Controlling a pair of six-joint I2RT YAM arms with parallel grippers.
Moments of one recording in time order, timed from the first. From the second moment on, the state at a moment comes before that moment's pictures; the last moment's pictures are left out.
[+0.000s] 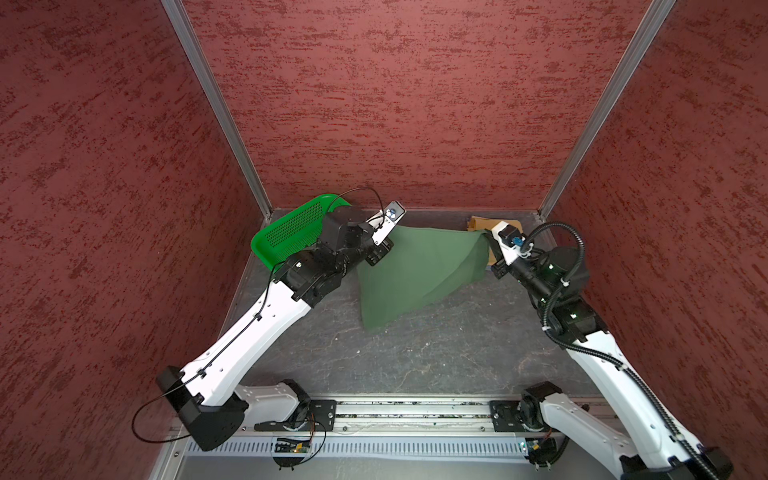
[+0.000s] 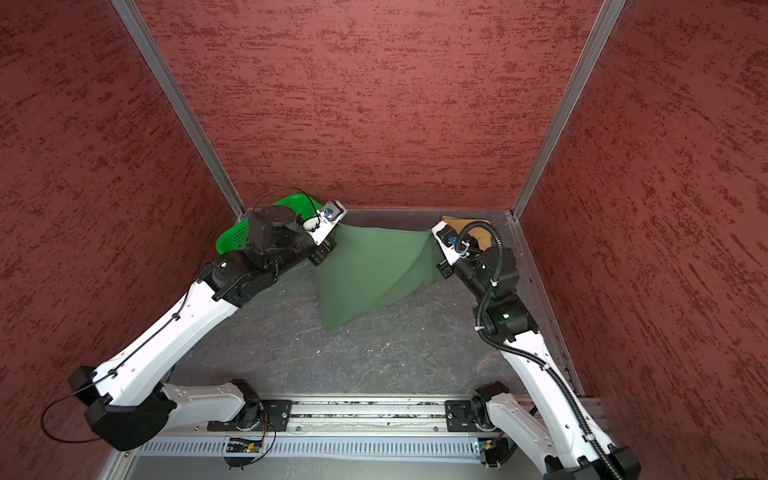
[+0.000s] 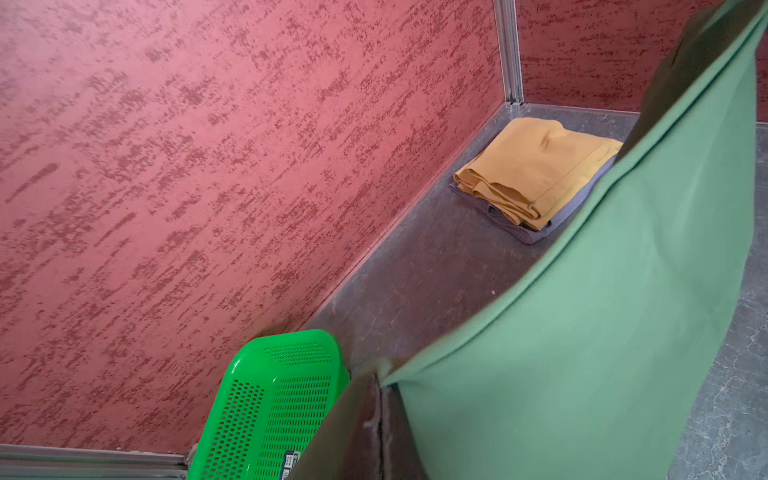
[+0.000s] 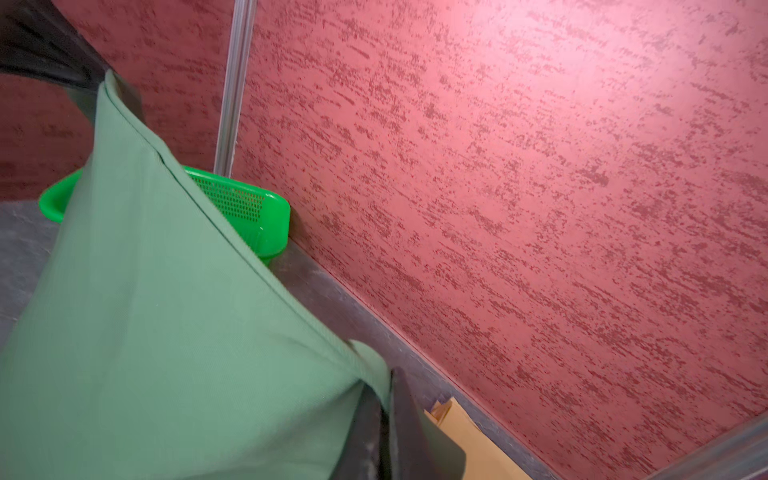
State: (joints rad) left arm -0.68 1.25 1.47 -0.56 -0.19 0.42; right arm 0.29 0.89 0.90 0.00 -0.26 -0.39
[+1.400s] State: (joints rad) left arm -0.58 1.43 1.36 -0.36 -0.03 0.51; right arm 0.31 0.99 0.73 0.12 -0.02 -0.14
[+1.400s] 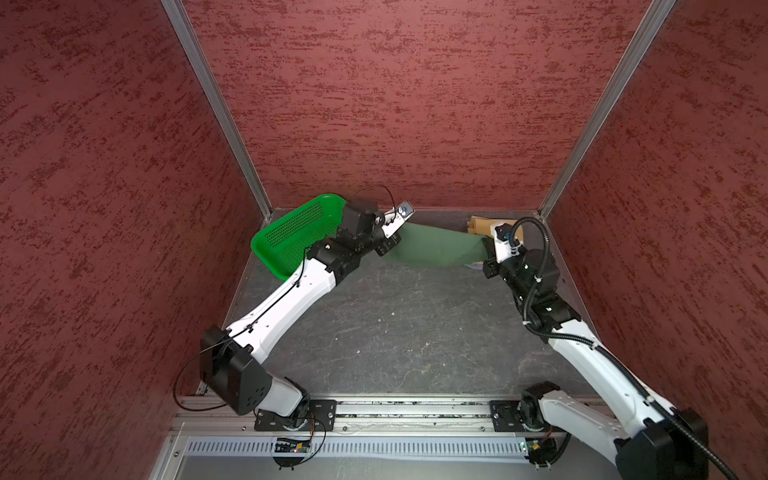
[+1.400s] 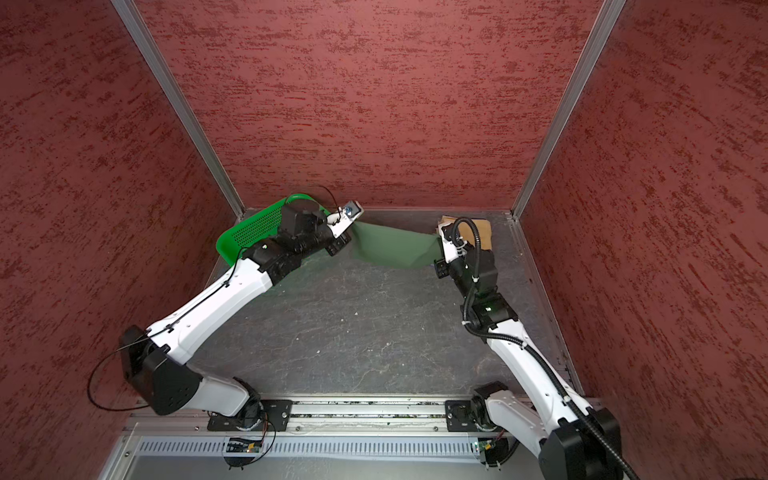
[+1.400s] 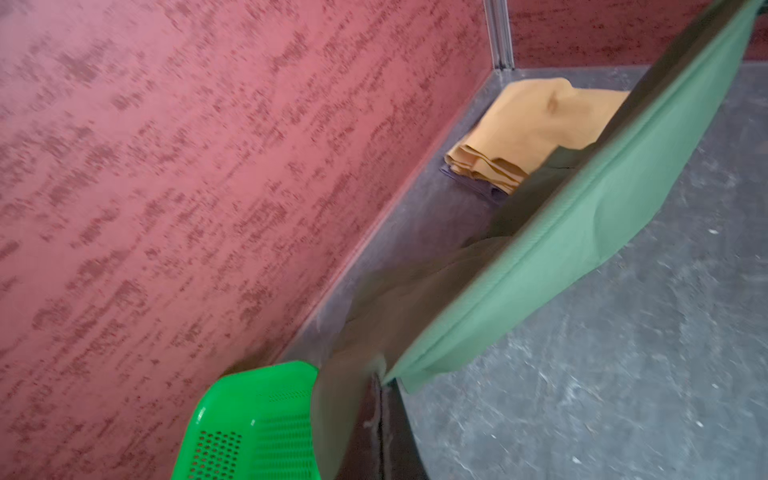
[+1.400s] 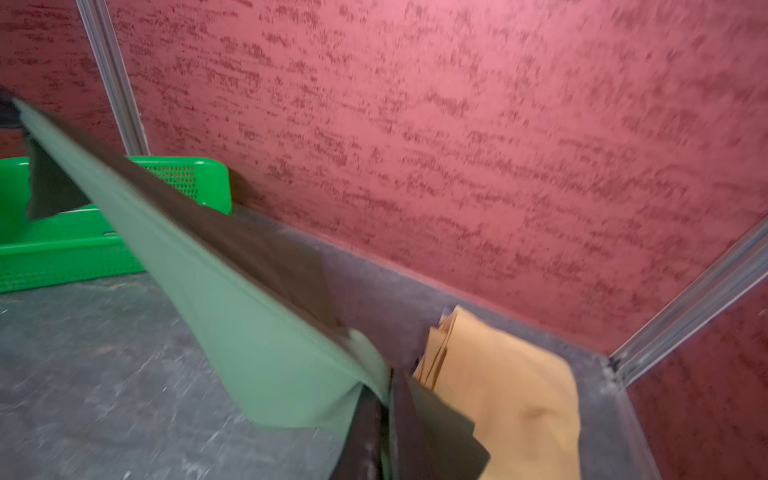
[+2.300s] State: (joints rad) left arm -0.67 1.19 0.95 -0.45 -0.36 0.17; right arm 0.61 1.06 0.54 -0.13 -0.17 0.41
